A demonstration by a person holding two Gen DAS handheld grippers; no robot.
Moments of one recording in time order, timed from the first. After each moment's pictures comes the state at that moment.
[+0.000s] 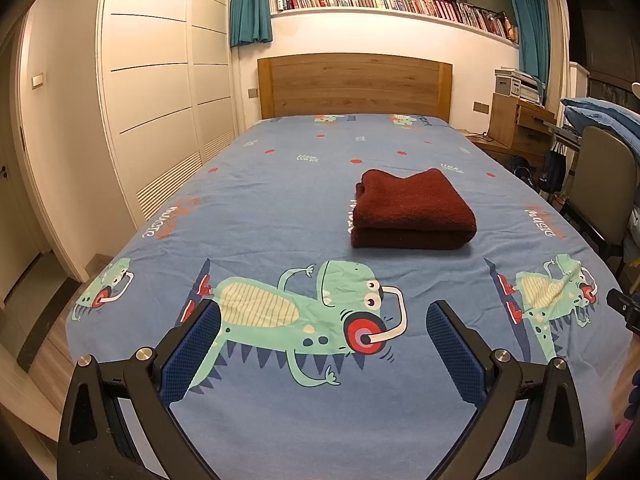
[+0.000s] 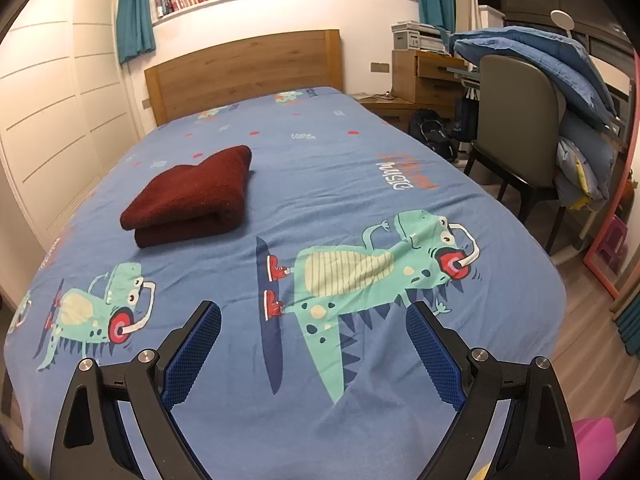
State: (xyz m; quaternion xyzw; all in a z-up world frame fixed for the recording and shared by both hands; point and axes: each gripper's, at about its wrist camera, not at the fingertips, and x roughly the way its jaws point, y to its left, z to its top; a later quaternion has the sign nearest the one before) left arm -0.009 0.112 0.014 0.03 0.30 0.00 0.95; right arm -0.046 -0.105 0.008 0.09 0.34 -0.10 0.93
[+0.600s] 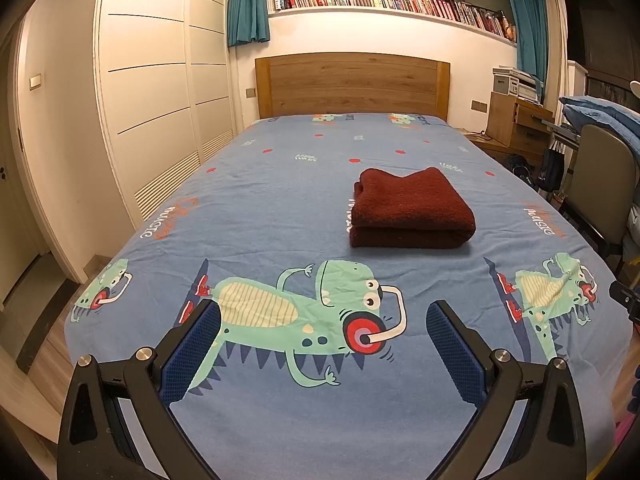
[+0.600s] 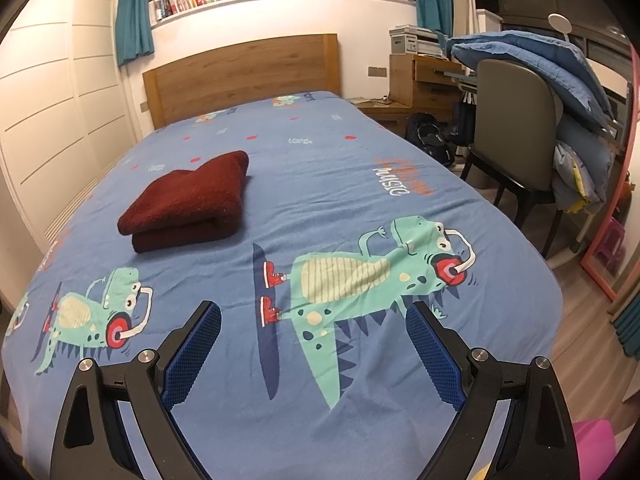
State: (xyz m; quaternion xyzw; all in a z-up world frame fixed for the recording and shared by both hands) left arm -0.007 0.111 0.013 0.03 0.30 0.00 0.95; right arm -0.044 -0.110 0.011 0.09 0.34 -0.10 0.93
